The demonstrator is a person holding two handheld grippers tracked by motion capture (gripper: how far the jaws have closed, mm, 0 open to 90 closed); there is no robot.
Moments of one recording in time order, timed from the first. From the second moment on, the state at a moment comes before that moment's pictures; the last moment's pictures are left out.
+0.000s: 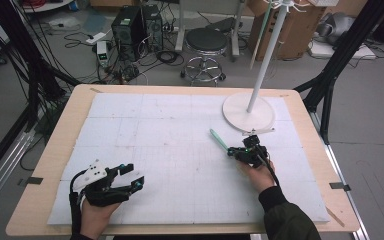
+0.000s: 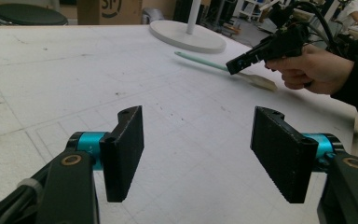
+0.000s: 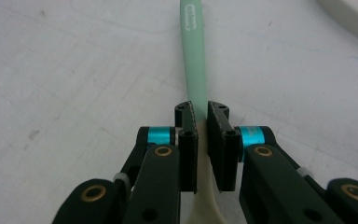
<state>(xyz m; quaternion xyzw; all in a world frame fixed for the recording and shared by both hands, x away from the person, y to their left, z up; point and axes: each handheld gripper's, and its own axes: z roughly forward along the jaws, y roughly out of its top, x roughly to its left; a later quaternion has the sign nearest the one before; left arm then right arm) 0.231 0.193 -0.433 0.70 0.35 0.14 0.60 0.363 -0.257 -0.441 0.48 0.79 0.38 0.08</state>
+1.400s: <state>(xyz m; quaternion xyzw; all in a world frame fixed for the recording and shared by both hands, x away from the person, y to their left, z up) 0.231 0.193 -0.434 0.71 0.36 0.13 0.60 0.362 -0.310 -0.353 0.49 0.57 0.65 0.13</state>
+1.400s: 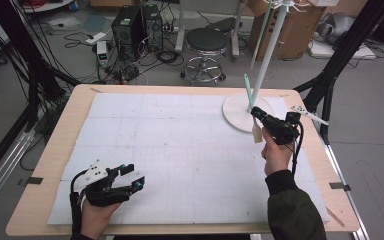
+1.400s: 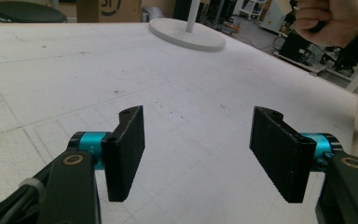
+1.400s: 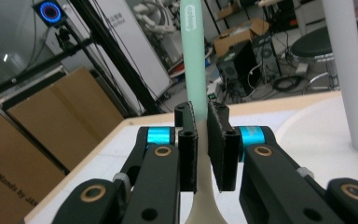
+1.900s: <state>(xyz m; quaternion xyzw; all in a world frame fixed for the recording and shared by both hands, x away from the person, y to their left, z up) 0.232 0.193 -0.434 0.71 0.36 0.13 0.60 0.362 -0.312 -0.330 0.47 0.55 0.67 0.16</state>
